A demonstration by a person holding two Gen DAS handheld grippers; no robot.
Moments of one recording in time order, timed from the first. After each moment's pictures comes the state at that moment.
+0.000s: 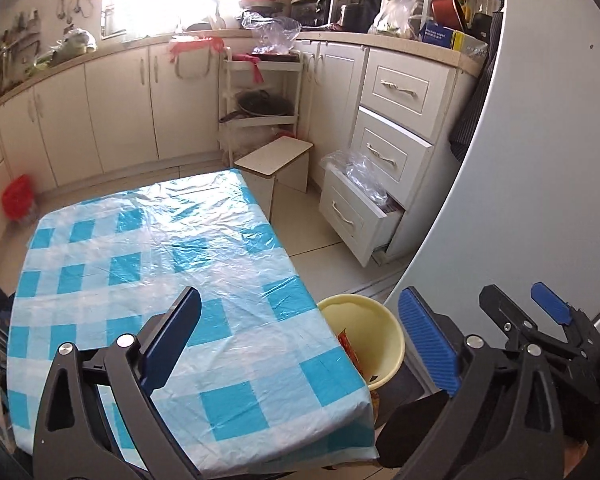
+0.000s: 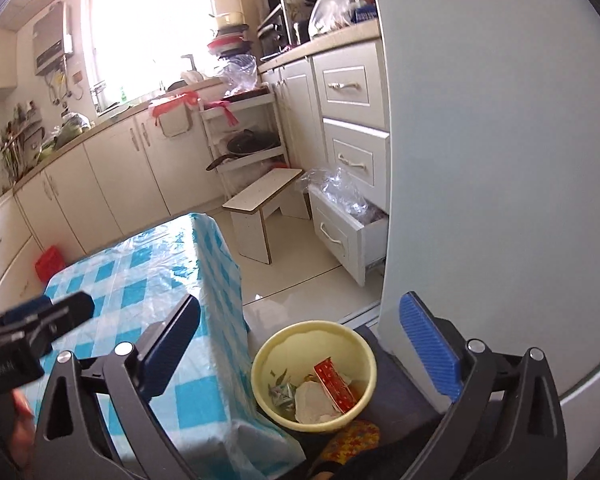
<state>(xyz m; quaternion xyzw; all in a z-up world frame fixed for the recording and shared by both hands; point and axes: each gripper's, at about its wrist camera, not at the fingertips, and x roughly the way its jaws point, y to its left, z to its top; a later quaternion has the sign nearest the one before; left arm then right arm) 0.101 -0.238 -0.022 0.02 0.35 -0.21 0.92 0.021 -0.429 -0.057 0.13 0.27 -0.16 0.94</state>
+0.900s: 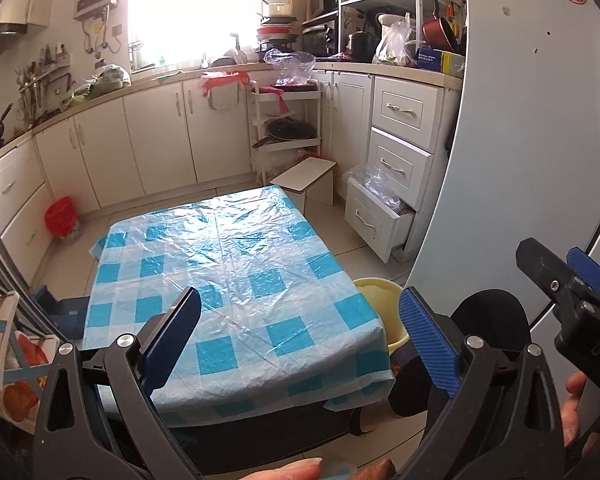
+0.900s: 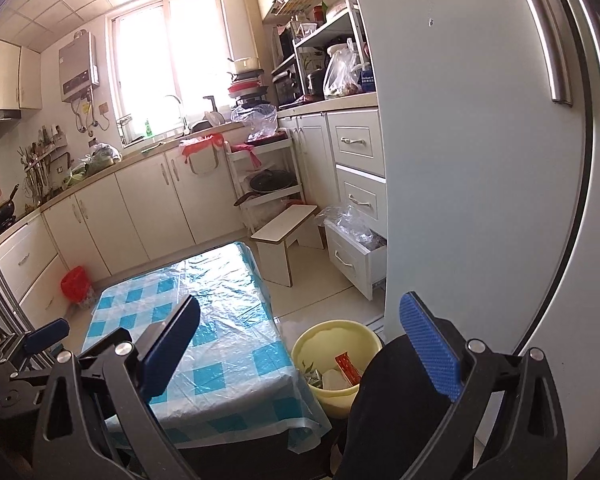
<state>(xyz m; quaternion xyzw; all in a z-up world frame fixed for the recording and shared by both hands) -0.036 -0.163 0.040 0.05 0.30 -0.16 0.94 -0.081 -0.352 0.016 0.13 0.21 -0.15 0.96</state>
